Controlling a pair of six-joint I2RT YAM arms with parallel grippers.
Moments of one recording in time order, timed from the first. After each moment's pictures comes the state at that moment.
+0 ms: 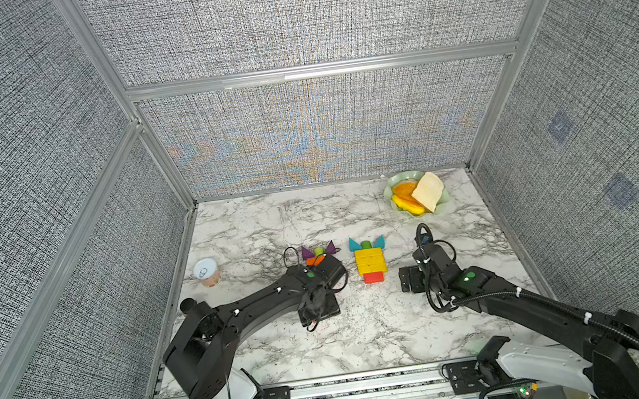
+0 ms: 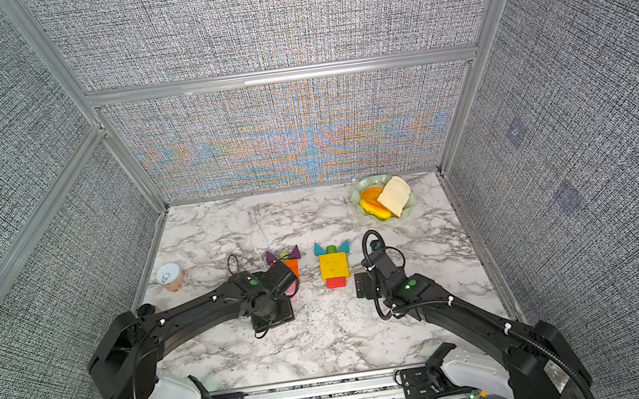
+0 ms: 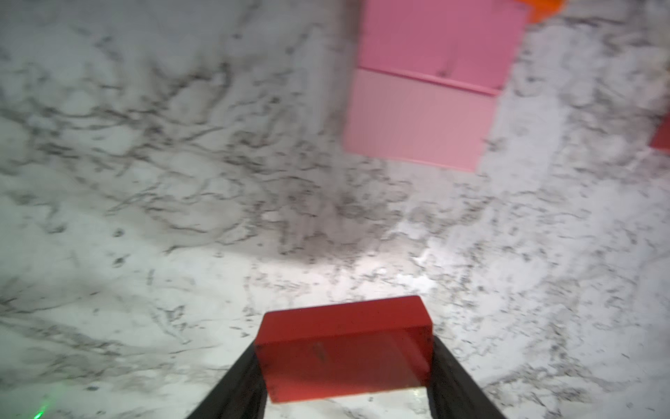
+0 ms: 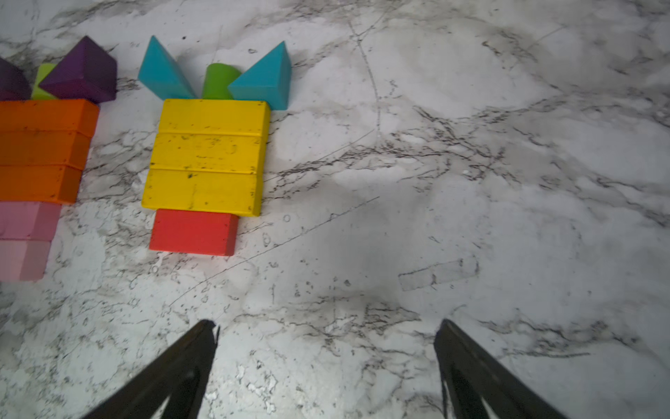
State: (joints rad) left arm -0.93 1.59 1.04 -0.88 -0.01 -1.06; right arm 0.58 1.07 0.60 -0.43 0.29 0.46
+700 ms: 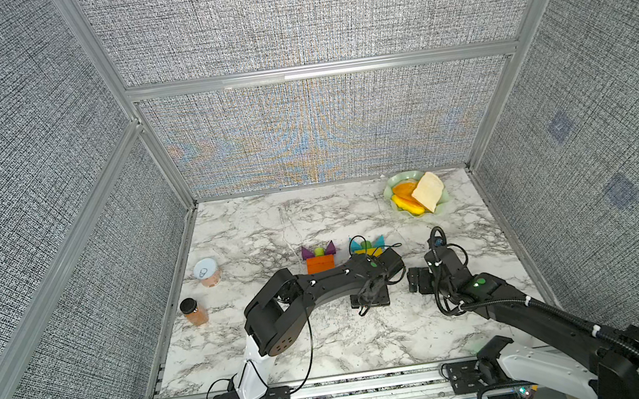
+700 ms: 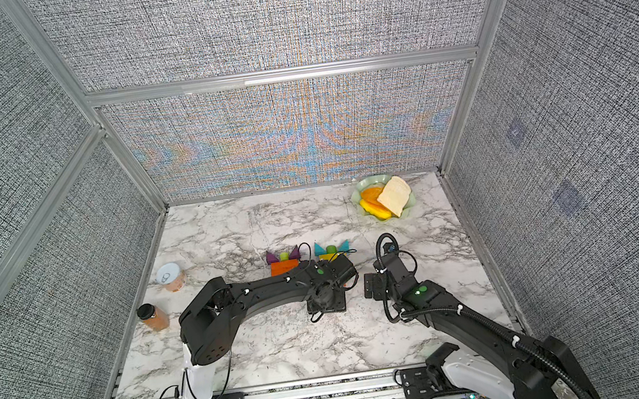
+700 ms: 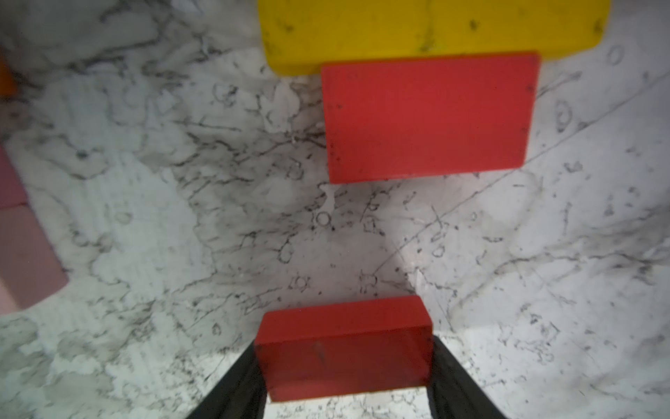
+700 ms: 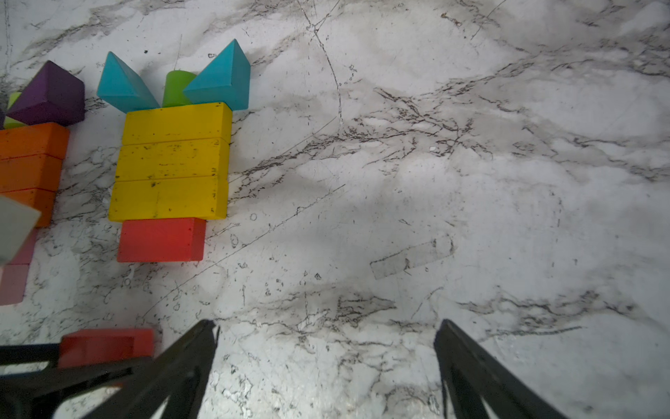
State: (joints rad) left arm -1.08 2.07 1.49 -0.82 -0.05 -0.96; right arm 0.52 1.01 0.52 -0.38 0.25 0.49
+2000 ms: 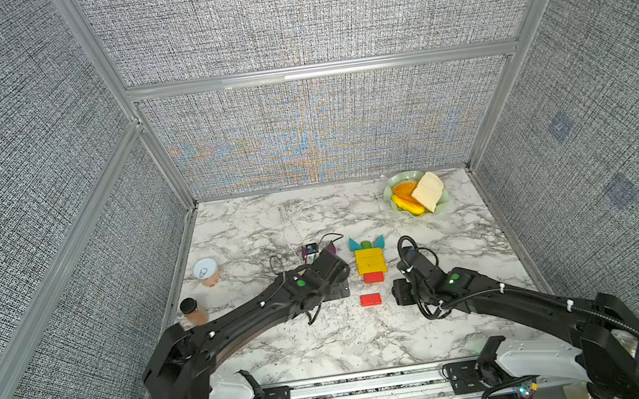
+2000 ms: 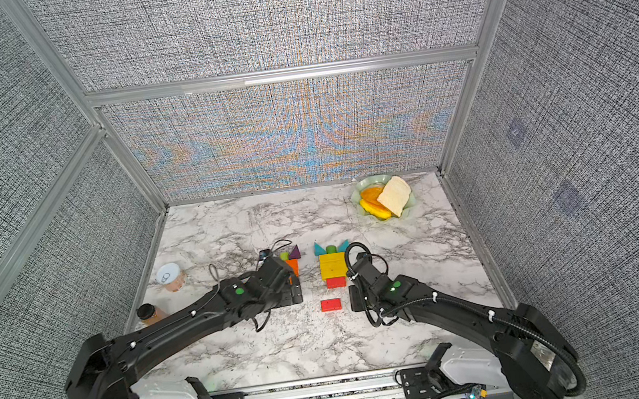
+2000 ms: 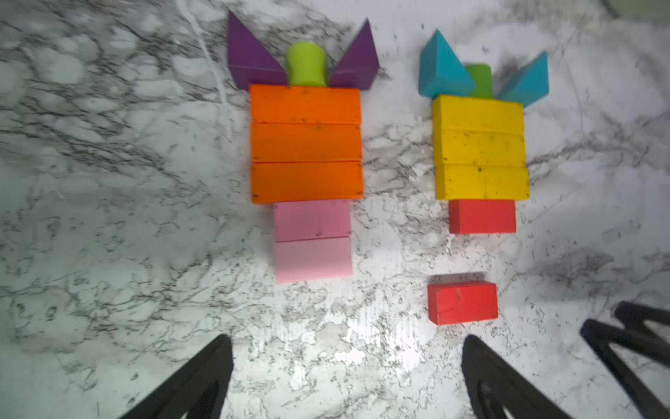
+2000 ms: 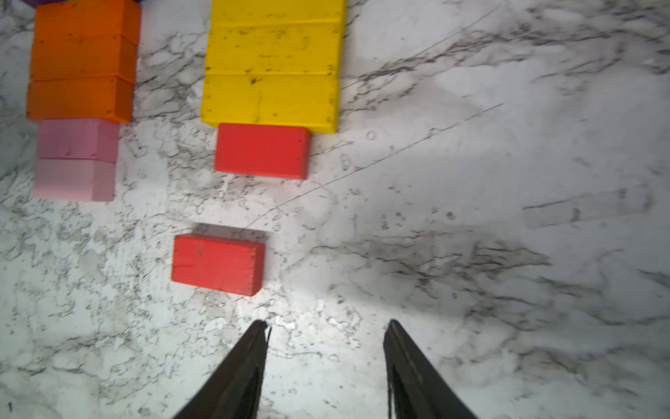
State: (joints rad) left arm -0.92 1.33 0.91 -0.62 -0.27 -0.87; right arm 0.78 1.22 0.66 -0.49 0.15 0.66
